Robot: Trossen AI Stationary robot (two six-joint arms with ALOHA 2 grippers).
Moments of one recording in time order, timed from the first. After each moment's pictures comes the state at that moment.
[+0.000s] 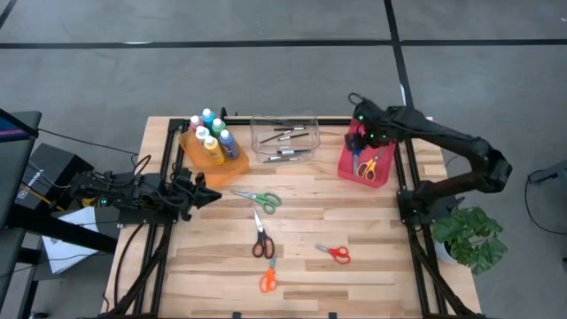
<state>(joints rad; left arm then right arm) -0.17 0.00 0.01 0.04 -0.16 -0.56 -0.62 1.29 1.11 -1.07 0.16 0.70</state>
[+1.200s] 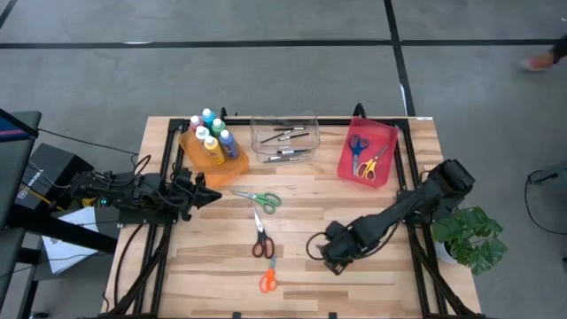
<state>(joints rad) -0.17 0.00 0.01 0.04 -0.16 -0.56 0.52 1.74 1.22 -0.96 -0.03 1.26</state>
